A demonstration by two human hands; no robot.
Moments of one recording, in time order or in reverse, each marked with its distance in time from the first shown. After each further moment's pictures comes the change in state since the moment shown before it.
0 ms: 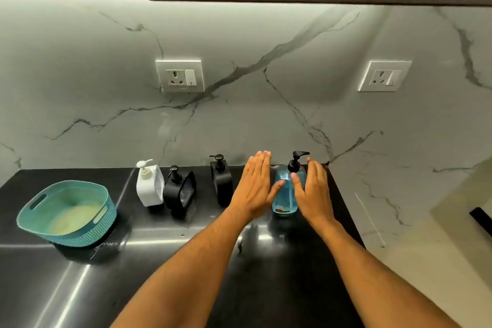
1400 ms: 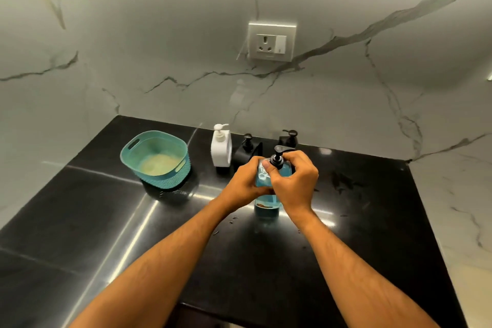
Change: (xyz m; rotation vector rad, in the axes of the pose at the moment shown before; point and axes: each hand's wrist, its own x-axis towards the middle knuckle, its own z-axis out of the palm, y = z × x) left_hand -0.133 -0.119 -0.092 -0.670 -0.028 -0.438; right_hand -0.067 -0.174 0.115 0.413 0.079 -0.239
